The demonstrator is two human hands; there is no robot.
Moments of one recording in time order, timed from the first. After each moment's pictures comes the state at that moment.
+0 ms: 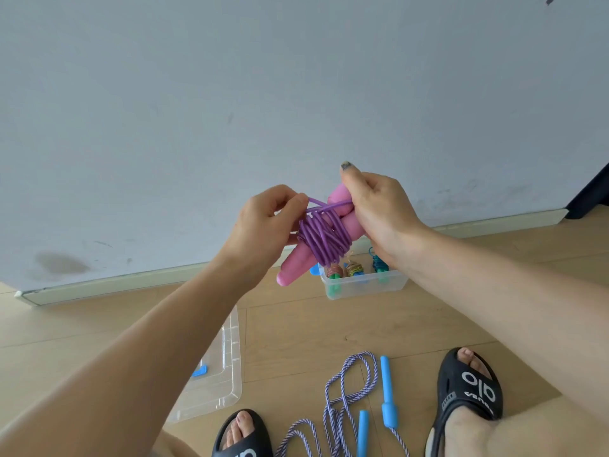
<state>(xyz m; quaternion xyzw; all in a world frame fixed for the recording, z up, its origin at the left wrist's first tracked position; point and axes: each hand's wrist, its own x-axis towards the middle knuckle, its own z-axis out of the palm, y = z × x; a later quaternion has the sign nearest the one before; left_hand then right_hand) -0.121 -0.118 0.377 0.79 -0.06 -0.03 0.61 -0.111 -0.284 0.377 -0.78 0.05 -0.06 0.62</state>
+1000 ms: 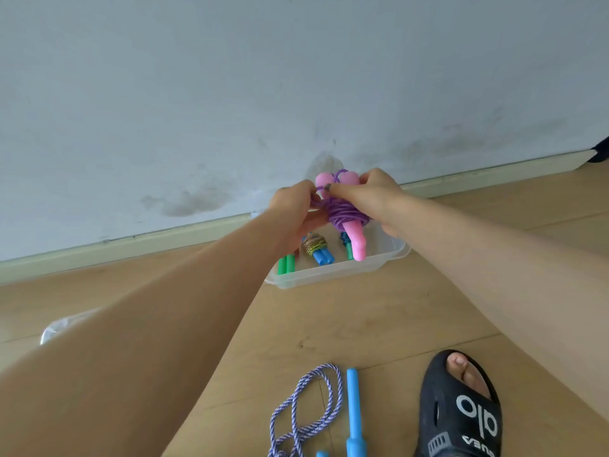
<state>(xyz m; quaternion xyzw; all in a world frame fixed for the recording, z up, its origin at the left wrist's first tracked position) 0.076 -0.276 0.147 0.62 0.25 -0.27 0.70 0.071 -0.415 0.143 -0.81 0.25 0.16 0.50</state>
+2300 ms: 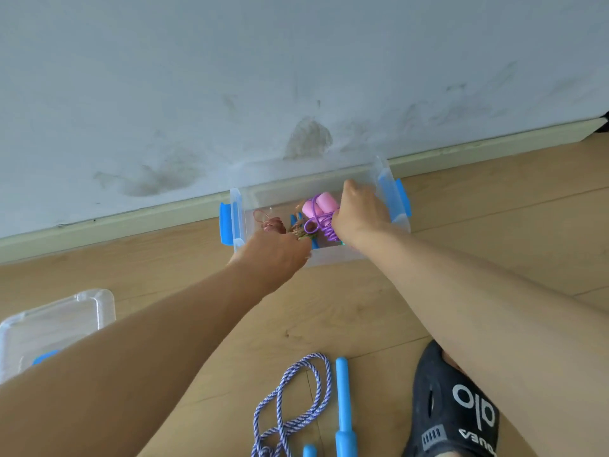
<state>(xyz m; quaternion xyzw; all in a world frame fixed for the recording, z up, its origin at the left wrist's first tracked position) 0.028 -0.250 0.054 0.90 -0.39 -0.11 -0.15 0.049 -0.411 0.065 -0.96 0.18 0.14 0.17</state>
